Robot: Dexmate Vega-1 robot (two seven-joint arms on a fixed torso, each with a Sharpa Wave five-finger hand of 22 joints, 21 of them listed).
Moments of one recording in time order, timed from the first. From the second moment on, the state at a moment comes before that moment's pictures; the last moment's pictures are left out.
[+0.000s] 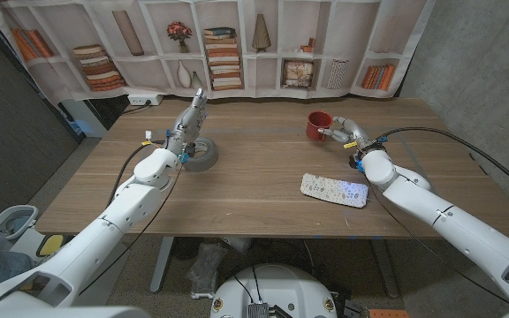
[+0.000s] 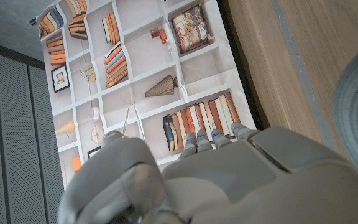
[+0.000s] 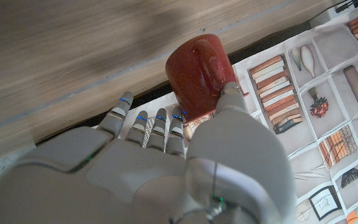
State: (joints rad) left arm 0.91 0.61 0.32 -1.56 -0.66 -0.19 0.05; left_hand 0.42 0.09 -0.23 0.10 0.36 -0.07 0.01 0.20 0.18 -0.10 -0.04 0.21 0.18 -0.15 -0.01 0.19 0.18 -0.17 -0.03 0.20 0.18; right arm -0.80 -0.72 -0.56 -1.61 -0.01 -0.19 -0.30; right_hand 0.83 0.13 0.05 -0.12 0.25 0.34 -0.01 0.30 0.20 0.14 -0.02 0.29 0.19 0.06 0.02 0.19 0.18 0.17 0.13 0.20 0.18
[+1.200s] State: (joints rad) left arm 0.92 0.61 0.31 -1.57 -0.66 -0.19 0.06; left_hand 0.42 0.09 -0.23 0.10 0.36 -0.06 0.02 0.20 0.18 -0.10 -0.04 0.21 0.18 -0.15 -0.01 0.19 0.18 -0.17 -0.03 0.20 0.18; right arm -0.76 -0.71 -0.59 -1.57 -0.02 -0.26 -0.27; right_hand 0.83 0.14 0.05 -0.12 0.24 0.35 -0.01 0.30 0.21 0.15 -0.02 0.29 0.19 0.07 0.01 0.19 0.18 0.17 0.13 0.20 0.18
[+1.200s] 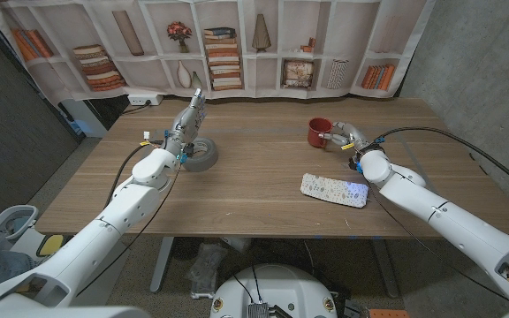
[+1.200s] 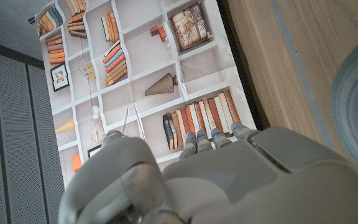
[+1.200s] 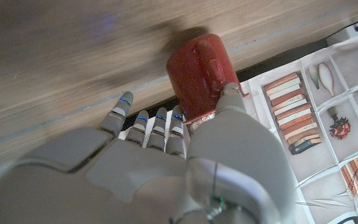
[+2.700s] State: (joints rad) left arm 0.93 0.61 0.31 -1.58 -0.66 -0.20 0.07; left_hand 0.43 0.10 -0.24 0.10 0.36 -0.06 0.02 0.20 0.18 -0.10 -0.04 0.21 0.18 -0.15 -0.01 0.19 0.18 -0.17 -0.03 0.20 0.18; right arm -0.75 -0.71 -0.61 -1.55 0.00 -0.29 -0.25; right_hand 0.82 0.13 0.05 -0.11 0.23 0.37 -0.06 0.27 0.21 0.16 -0.02 0.28 0.19 0.08 0.01 0.19 0.18 0.17 0.13 0.20 0.18
